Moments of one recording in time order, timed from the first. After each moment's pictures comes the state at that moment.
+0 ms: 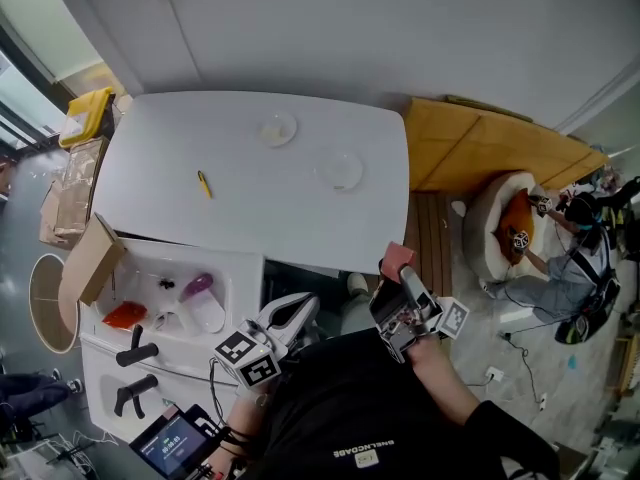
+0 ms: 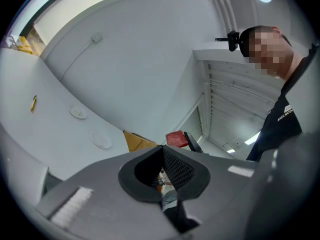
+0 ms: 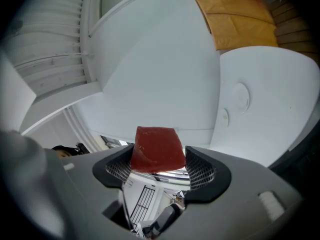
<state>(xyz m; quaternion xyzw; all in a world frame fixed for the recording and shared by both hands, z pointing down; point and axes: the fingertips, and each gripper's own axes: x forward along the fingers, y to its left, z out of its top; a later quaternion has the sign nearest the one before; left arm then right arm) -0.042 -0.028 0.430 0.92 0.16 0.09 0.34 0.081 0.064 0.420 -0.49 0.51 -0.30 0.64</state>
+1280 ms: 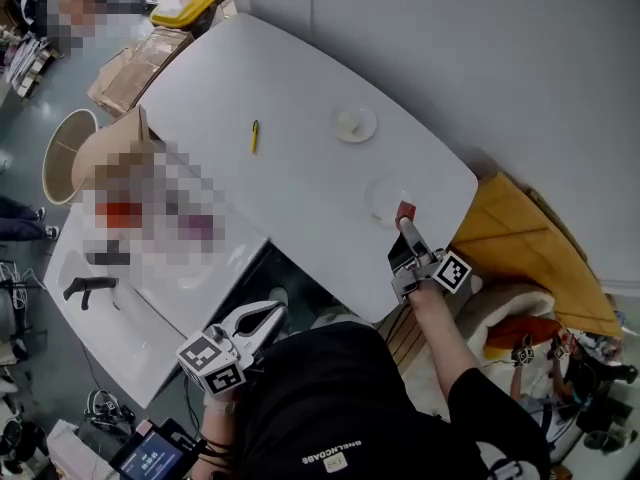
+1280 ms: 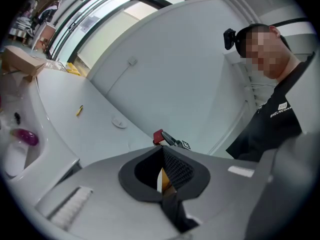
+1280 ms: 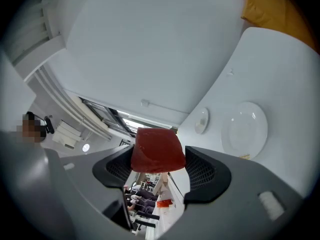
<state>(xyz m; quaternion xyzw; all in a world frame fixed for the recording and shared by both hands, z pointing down) -0.021 -0.064 0.441 0.92 -0.10 0.10 0.37 0.271 -0.096 0.548 -0.51 0.61 -0.45 0.40</state>
